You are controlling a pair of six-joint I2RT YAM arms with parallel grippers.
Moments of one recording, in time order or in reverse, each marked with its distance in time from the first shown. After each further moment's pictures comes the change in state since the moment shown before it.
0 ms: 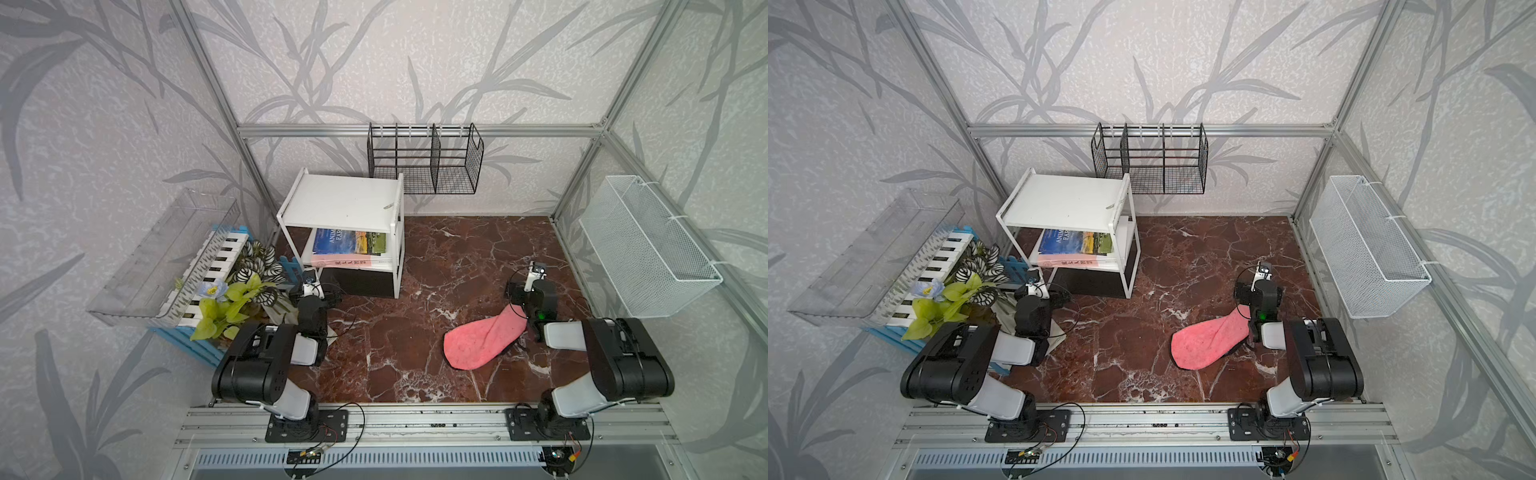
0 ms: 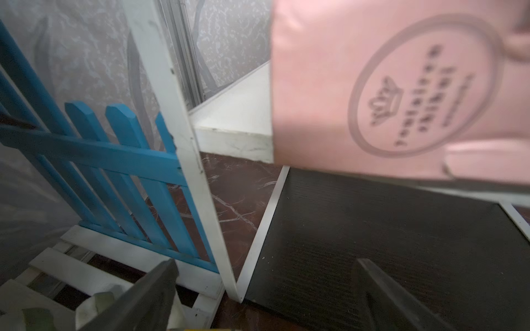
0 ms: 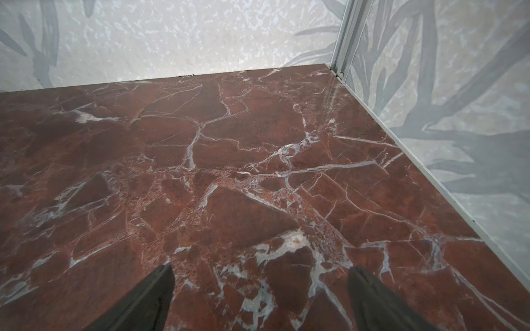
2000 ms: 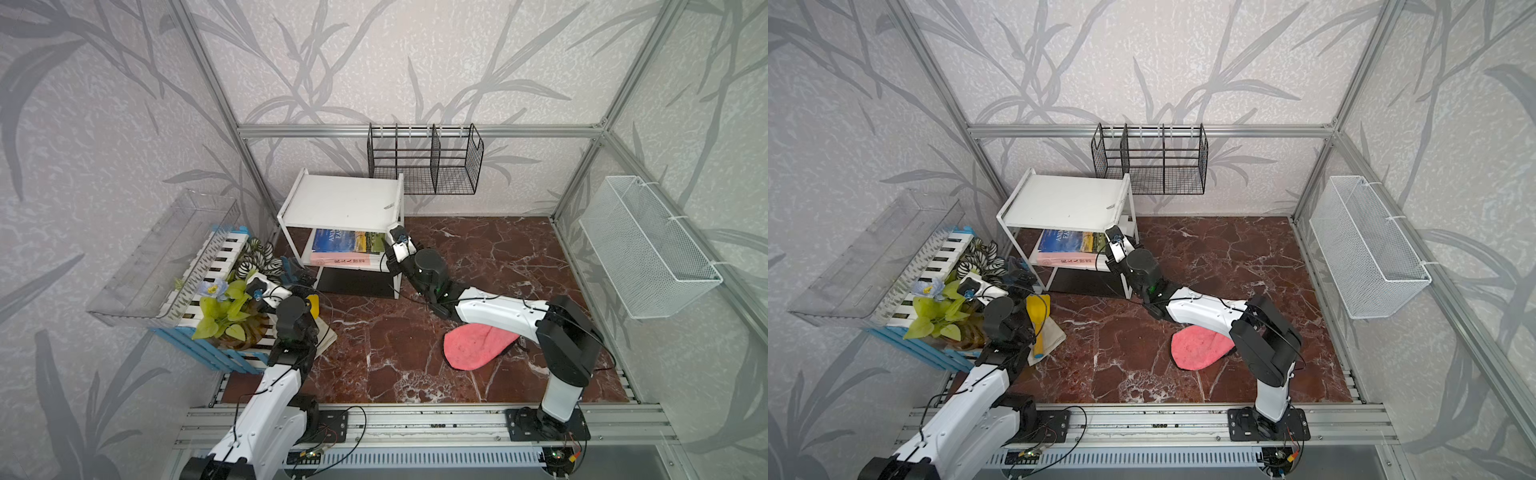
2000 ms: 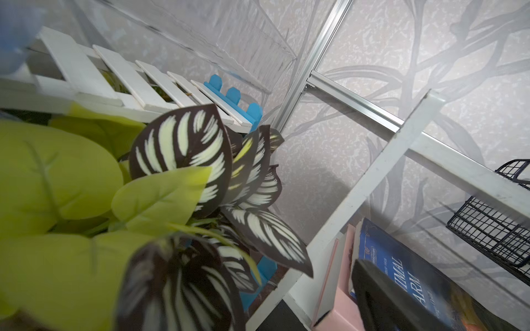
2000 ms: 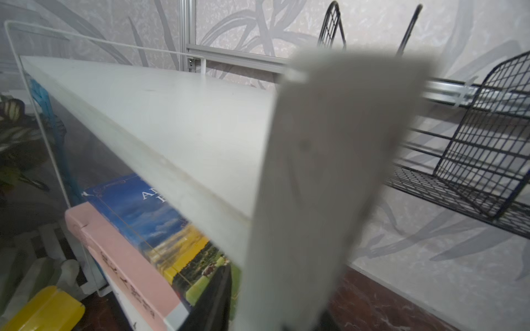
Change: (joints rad) left arm -0.045 -0.724 0.110 -0.618 -0.380 -0.449; right arm 0.892 0.272 0.858 -0.140 0.172 -0.245
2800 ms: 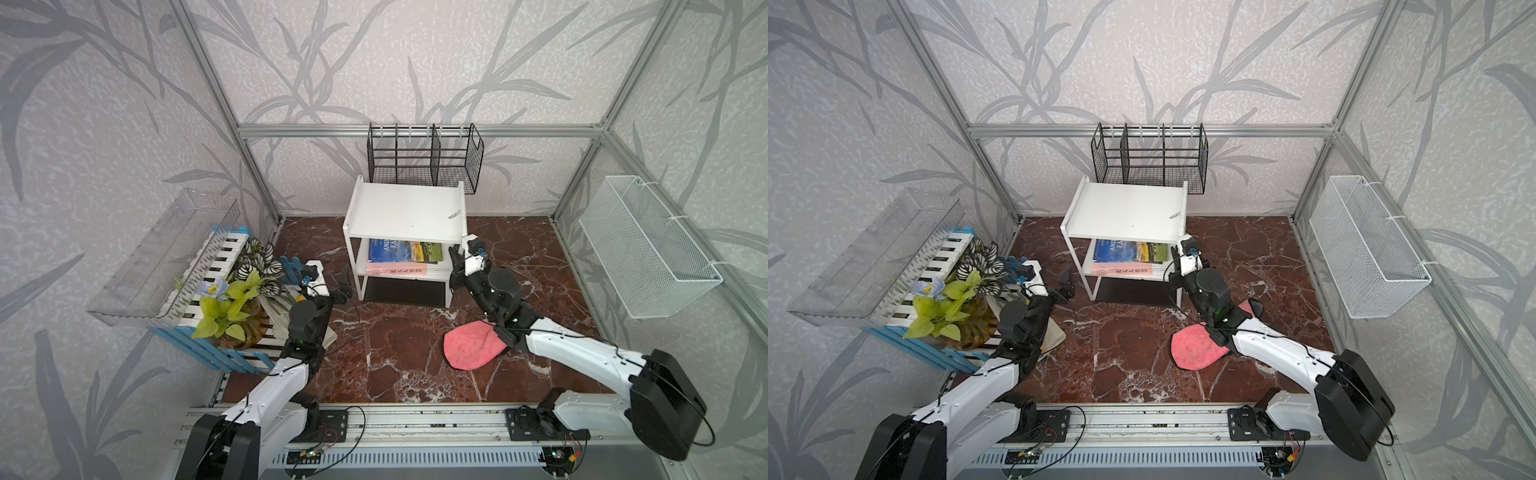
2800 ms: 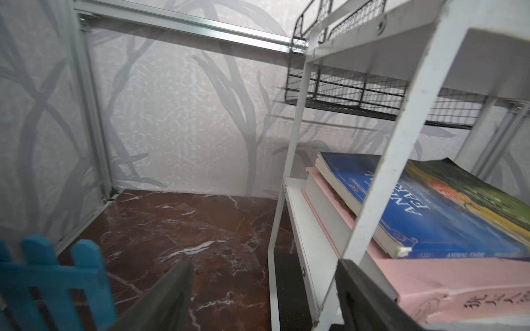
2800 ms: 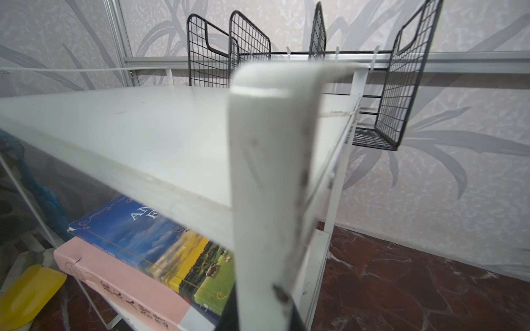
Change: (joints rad) left arm -0.118 0.163 -0.080 0.256 0.620 0.325; right arm -0.237 -0.592 -0.555 -0.063 -0.101 0.156
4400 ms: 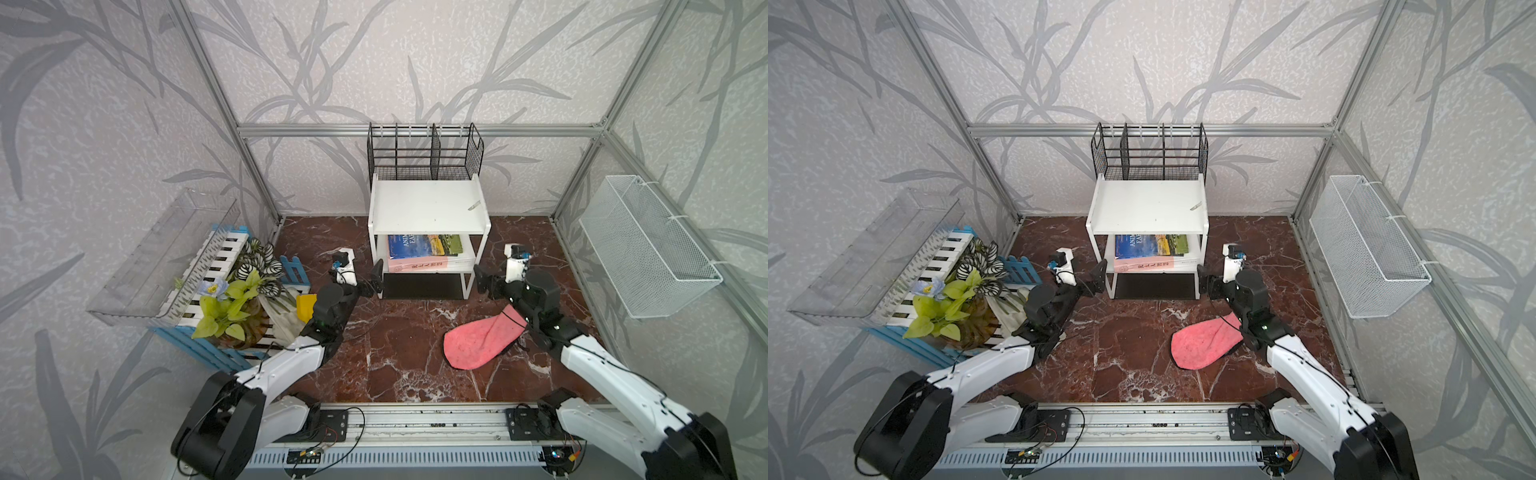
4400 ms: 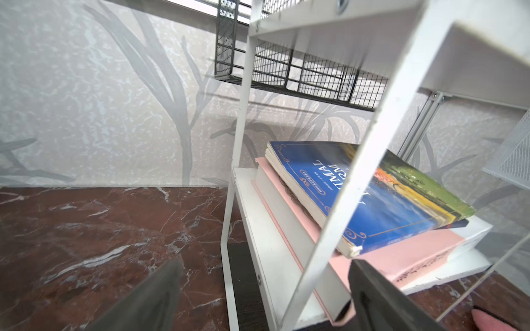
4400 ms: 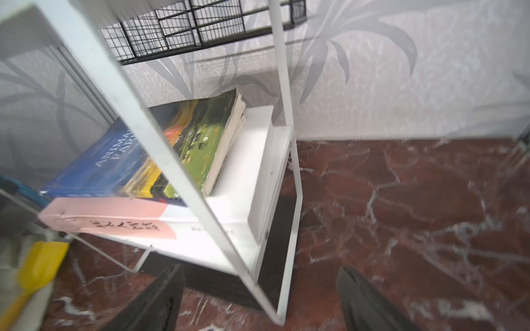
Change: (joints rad) left arm -0.192 0.144 0.153 -0.053 -0.094 -0.130; right arm -0.272 -0.317 -0.116 -0.492 -0.209 0.328
